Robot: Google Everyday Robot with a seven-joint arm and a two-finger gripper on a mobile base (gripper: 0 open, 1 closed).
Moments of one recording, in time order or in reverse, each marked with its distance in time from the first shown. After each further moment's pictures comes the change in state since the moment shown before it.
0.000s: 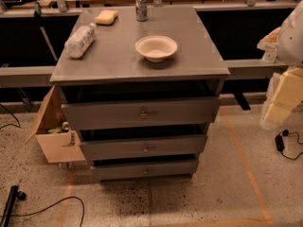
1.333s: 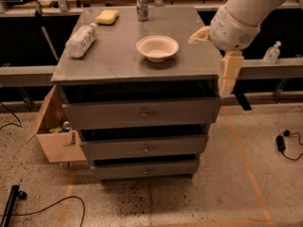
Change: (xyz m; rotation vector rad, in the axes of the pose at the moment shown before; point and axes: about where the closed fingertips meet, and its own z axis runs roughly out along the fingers) arm -0.083 -0.089 0.098 -0.138 -0.156 -0.527
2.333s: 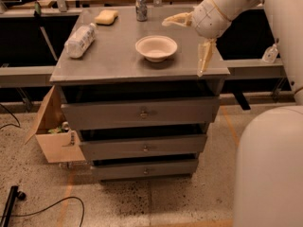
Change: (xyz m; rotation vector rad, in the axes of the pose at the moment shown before) arm -0.021 -0.105 0.033 0.140 -0.323 -0.397
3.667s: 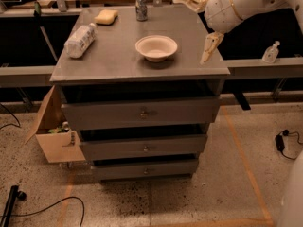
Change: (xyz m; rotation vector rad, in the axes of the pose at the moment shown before) arm 0.016 -0.026 -0.040 0.307 0.111 -0.169
